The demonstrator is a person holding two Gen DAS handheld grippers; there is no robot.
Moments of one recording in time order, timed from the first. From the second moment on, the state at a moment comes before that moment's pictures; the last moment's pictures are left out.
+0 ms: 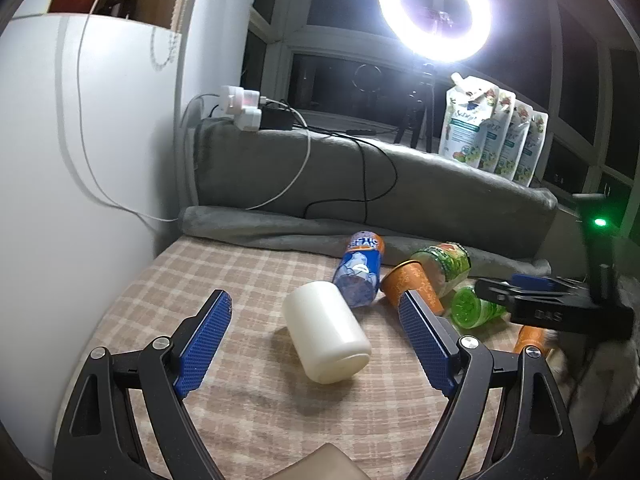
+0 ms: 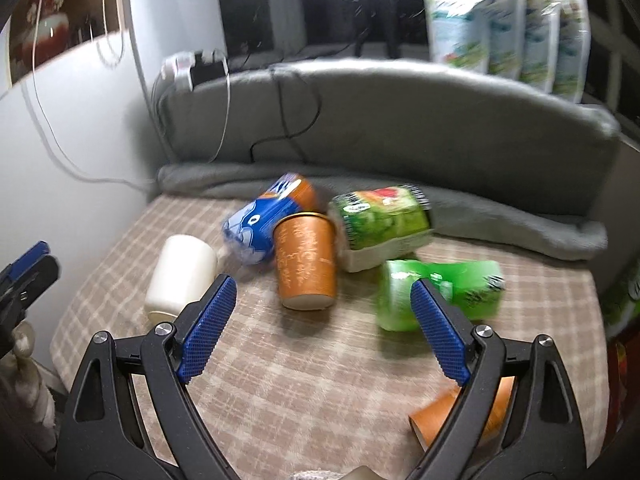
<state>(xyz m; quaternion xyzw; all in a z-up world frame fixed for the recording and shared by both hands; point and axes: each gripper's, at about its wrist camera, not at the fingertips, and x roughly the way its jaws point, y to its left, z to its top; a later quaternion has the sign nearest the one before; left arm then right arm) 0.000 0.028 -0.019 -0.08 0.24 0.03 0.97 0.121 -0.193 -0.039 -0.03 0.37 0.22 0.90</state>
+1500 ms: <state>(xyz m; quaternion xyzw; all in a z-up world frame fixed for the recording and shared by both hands) -0.001 0.043 -0.021 -0.11 0.24 0.05 0.96 0.204 -0.148 -0.105 -0.03 0.52 0.24 0.82</state>
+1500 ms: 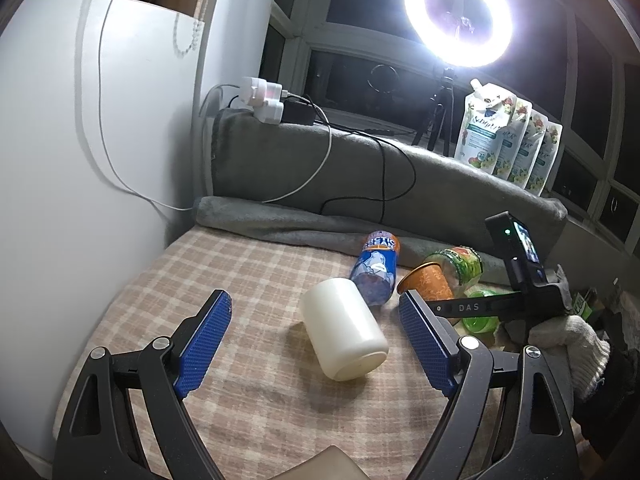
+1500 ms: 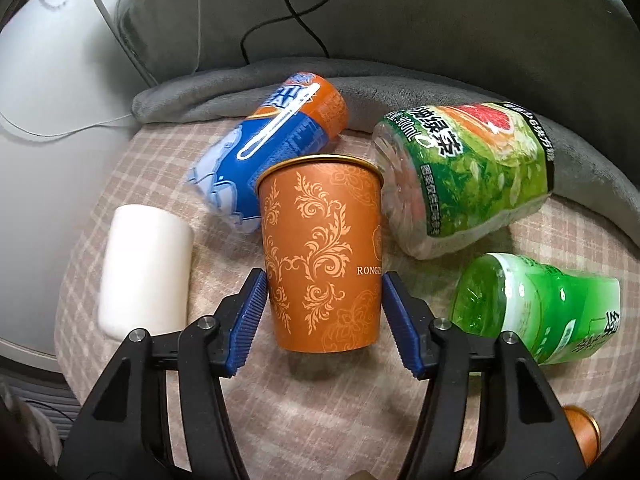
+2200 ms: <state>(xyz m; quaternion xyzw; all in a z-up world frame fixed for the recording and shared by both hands) 0.012 0.019 -0.038 -0.13 0.30 -0.02 0.95 0.107 -0.201 -0.100 0.08 0.52 0.26 0.81</state>
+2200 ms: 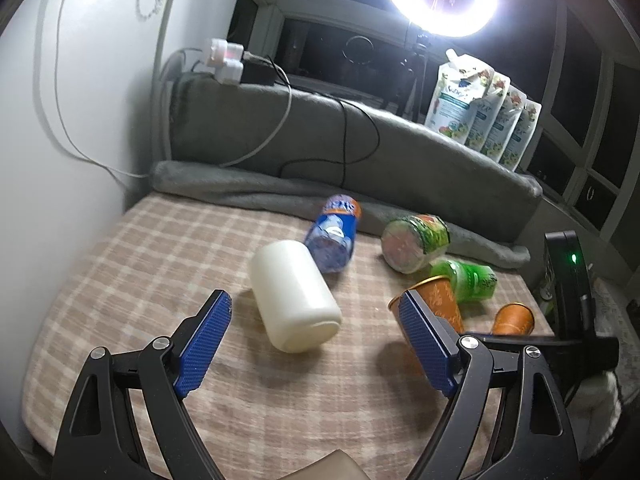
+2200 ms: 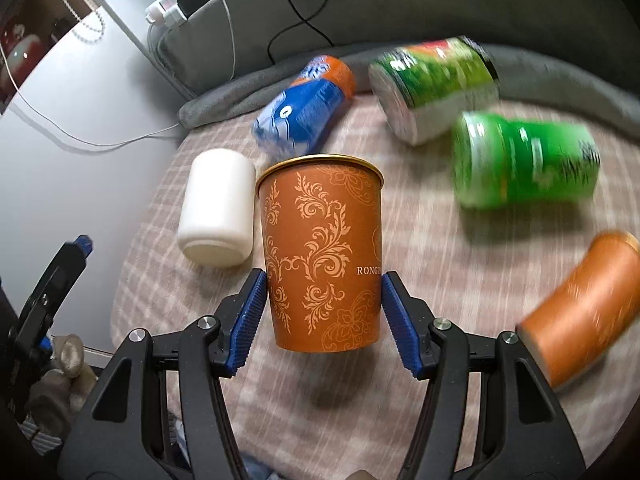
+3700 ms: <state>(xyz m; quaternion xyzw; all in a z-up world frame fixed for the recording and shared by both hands) 0.087 -0.038 -0.110 -0.26 0.49 -0.18 0.81 0.048 -0.298 -0.093 0.11 0.48 0.18 0.85</state>
